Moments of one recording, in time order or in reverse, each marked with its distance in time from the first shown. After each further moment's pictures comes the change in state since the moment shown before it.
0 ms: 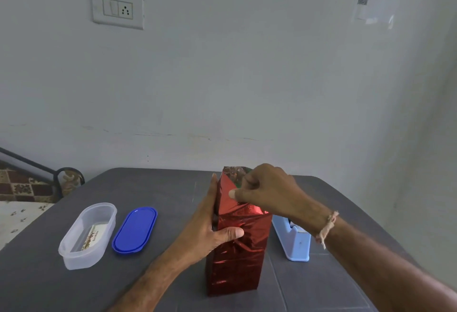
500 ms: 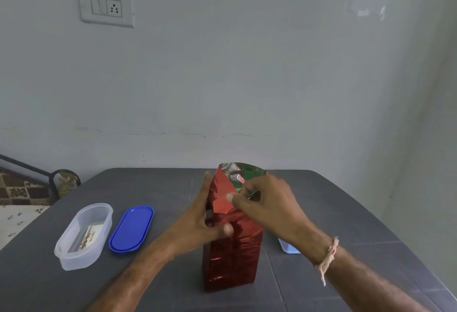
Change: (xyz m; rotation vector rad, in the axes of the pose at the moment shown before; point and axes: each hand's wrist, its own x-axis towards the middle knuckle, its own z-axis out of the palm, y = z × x) left_hand -0.006 0.019 -0.011 -0.114 -0.133 -0.147; right_hand -0.034 0.012 0.023 0.145 0.201 0.024
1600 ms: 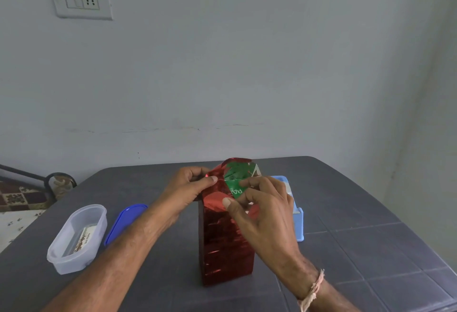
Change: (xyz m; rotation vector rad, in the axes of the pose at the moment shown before) left_hand 0.052 0.022 -0.014 -0.115 0.283 -0.169; right_hand -0.032 0.036 0.044 0.083 0.335 -0.028
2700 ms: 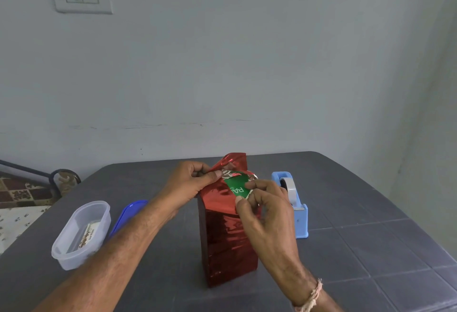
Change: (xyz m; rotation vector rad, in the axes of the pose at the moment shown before) left_hand 0.008 -0.001 -0.003 0.100 0.012 0.028; right_hand -0.012 -0.007 0.007 0.268 0.079 0.158
